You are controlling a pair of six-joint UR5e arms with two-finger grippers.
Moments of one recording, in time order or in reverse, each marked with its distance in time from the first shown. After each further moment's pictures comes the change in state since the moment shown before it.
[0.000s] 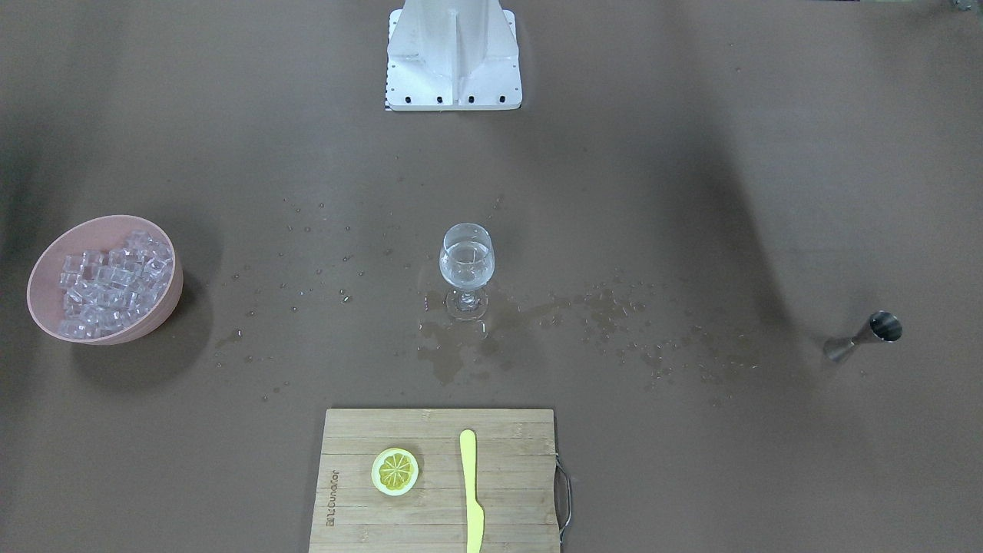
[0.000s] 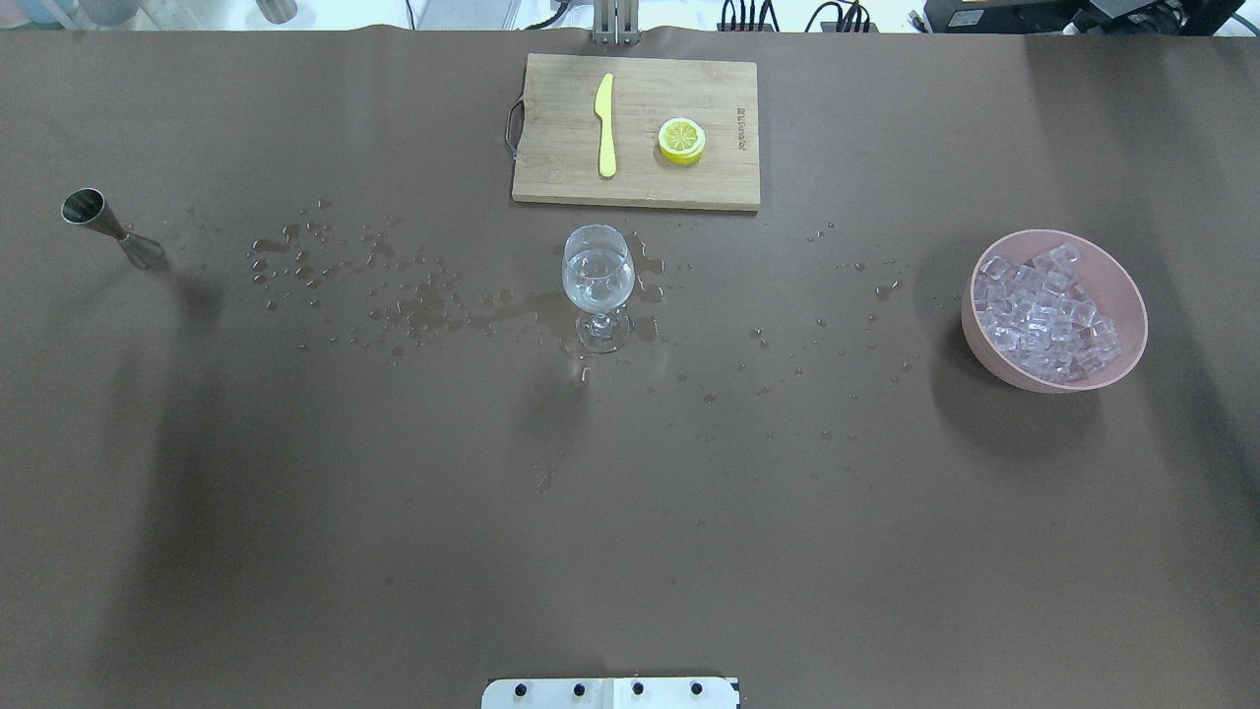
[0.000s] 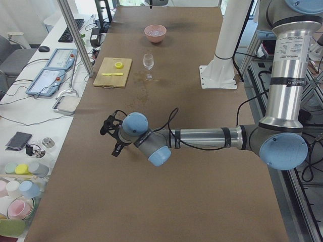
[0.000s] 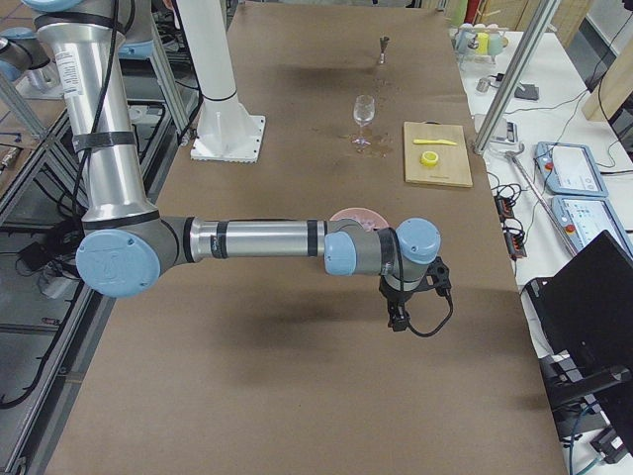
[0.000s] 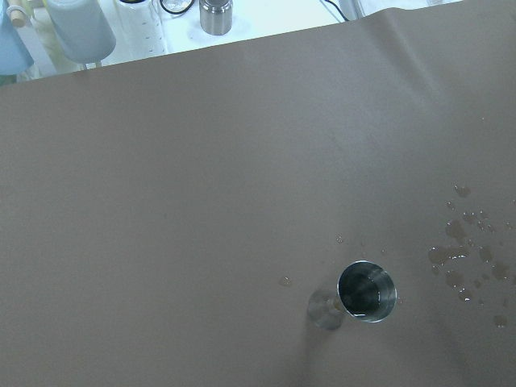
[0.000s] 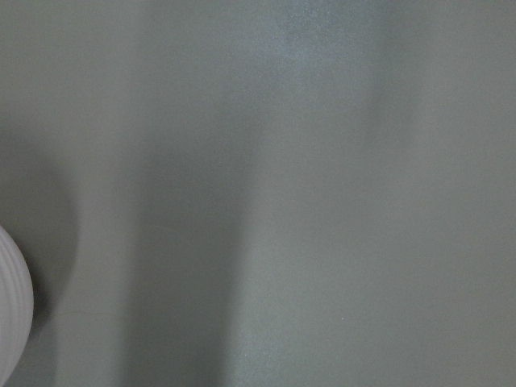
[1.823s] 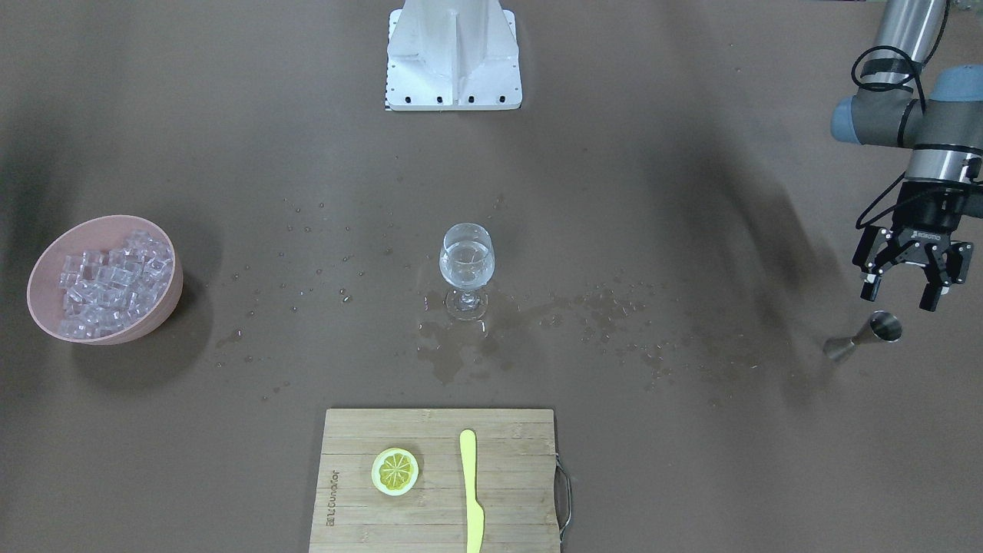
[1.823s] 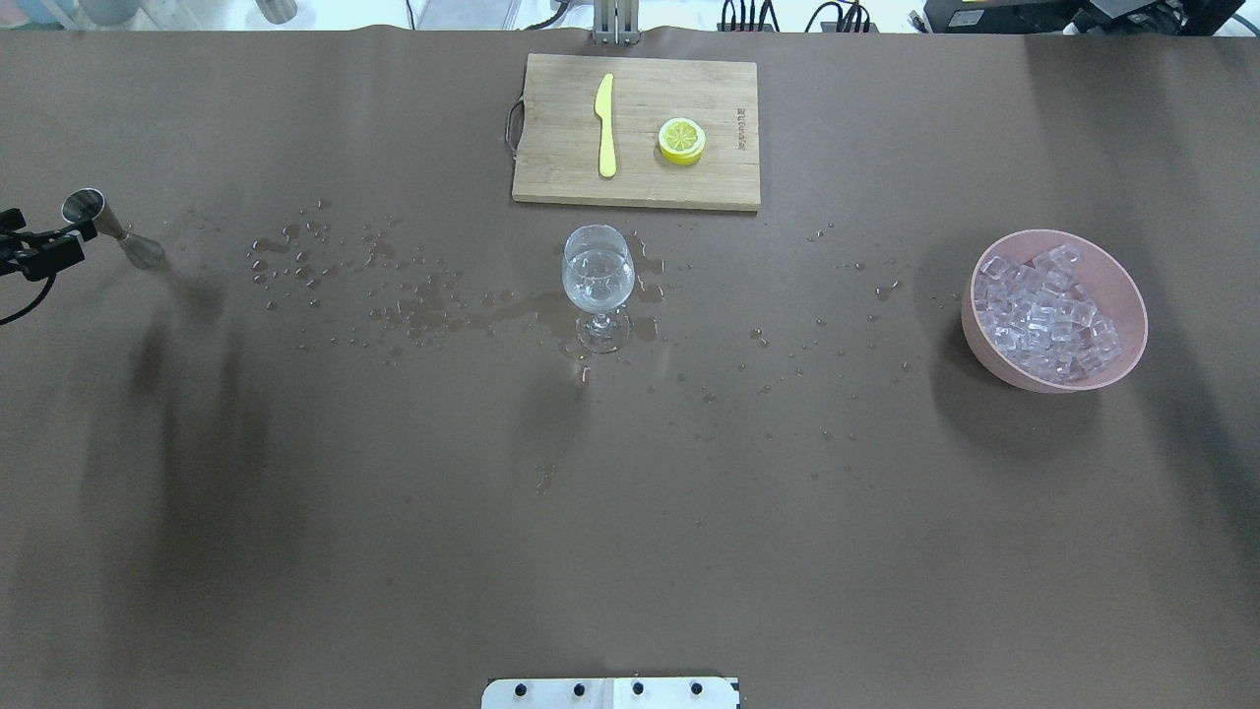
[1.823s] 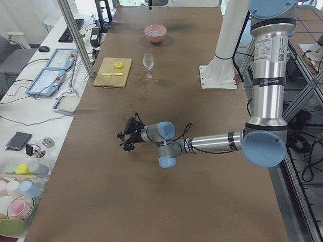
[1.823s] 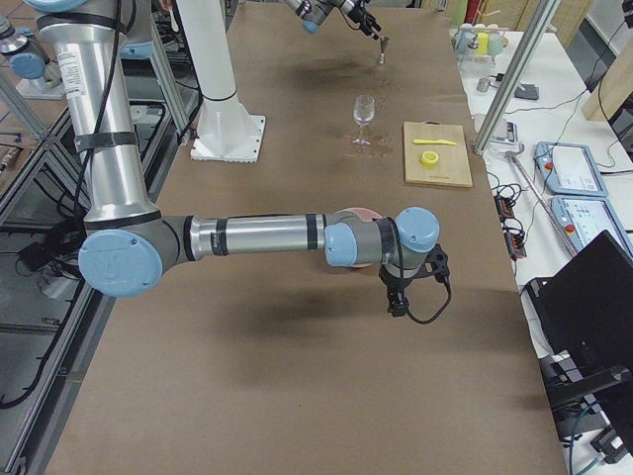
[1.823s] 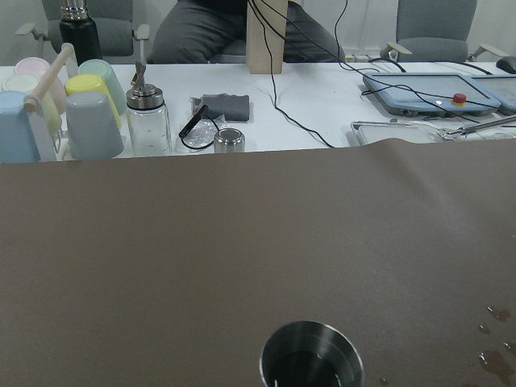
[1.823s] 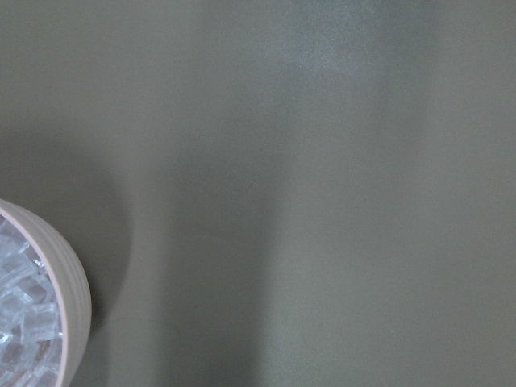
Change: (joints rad) left arm 0.590 0.072 0.067 -0.578 0.978 -0.524; right arm -0.021 -0.004 0.038 -0.001 0.050 0.036
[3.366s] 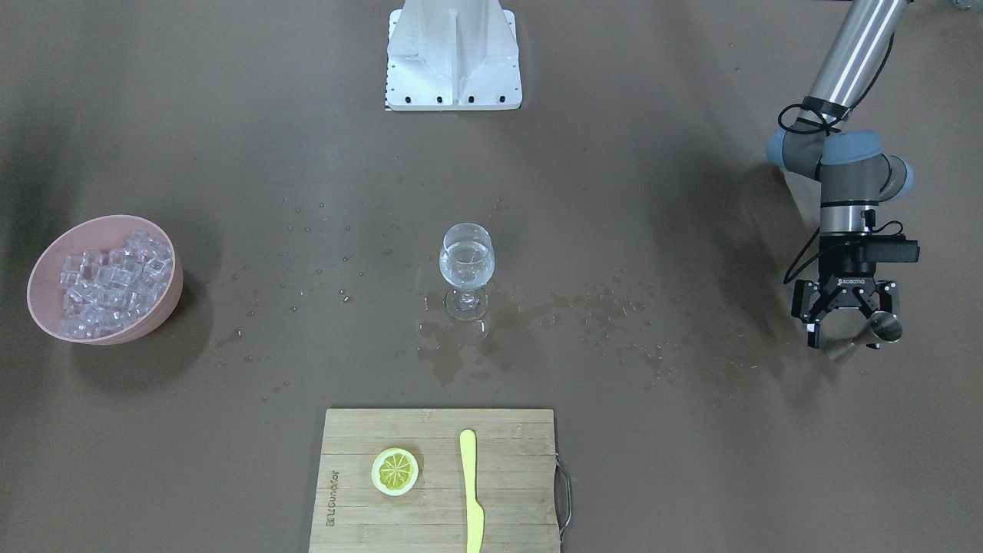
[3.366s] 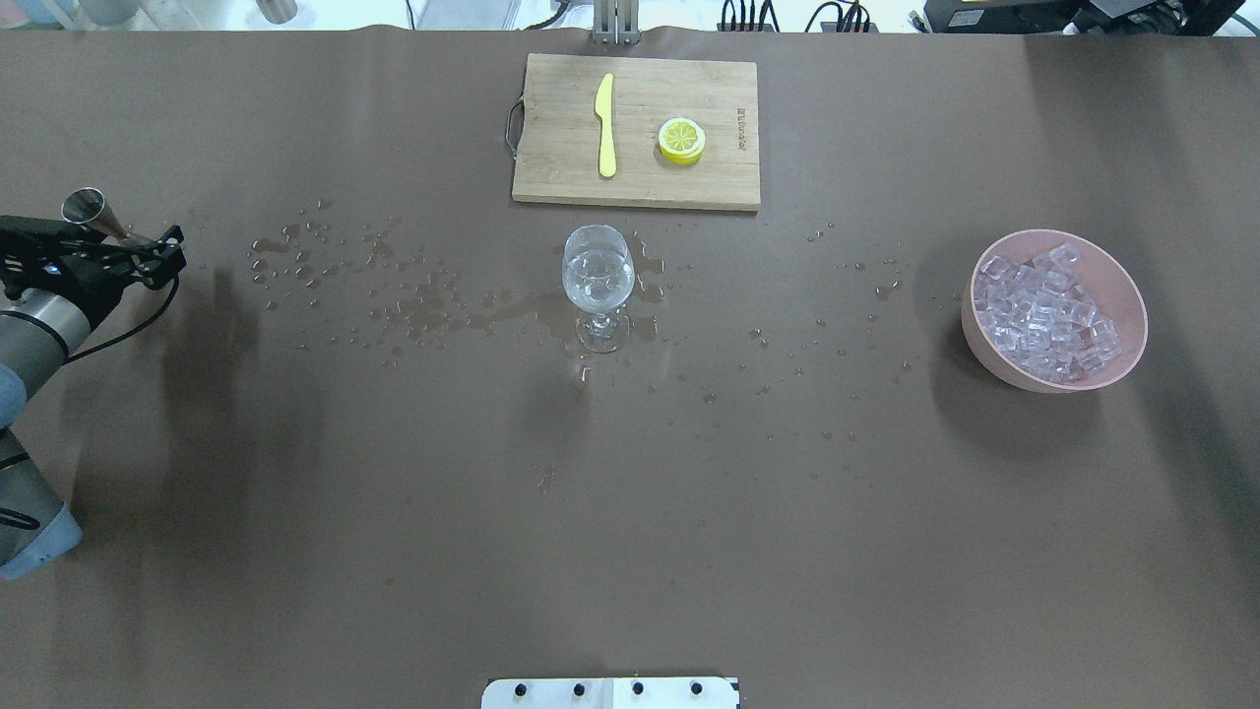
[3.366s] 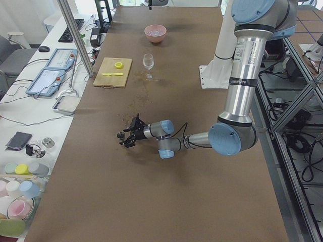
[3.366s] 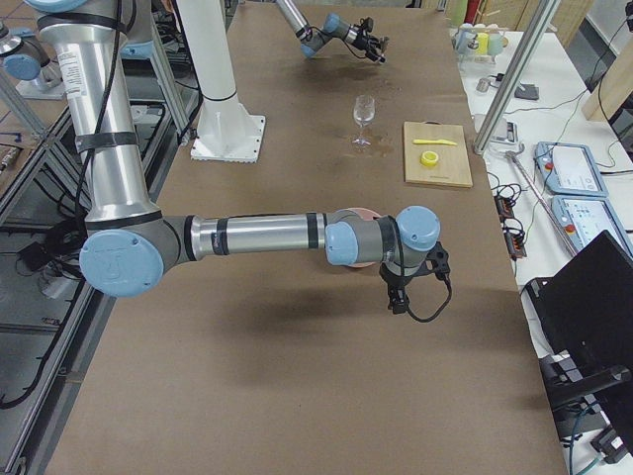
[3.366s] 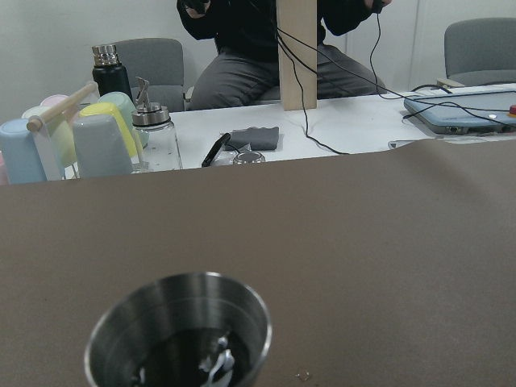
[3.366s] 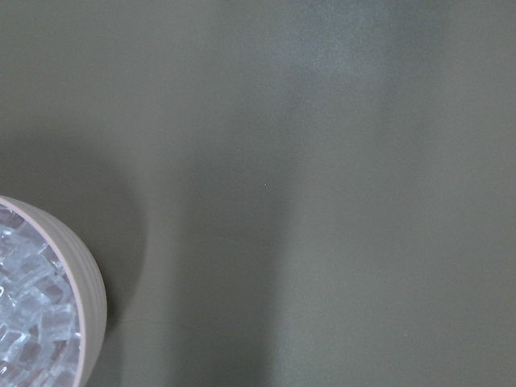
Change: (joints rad) left arm 0.171 -0.175 0.237 0.007 0.340 -0.019; right arm 0.000 0.005 0.005 -0.001 0.014 0.001
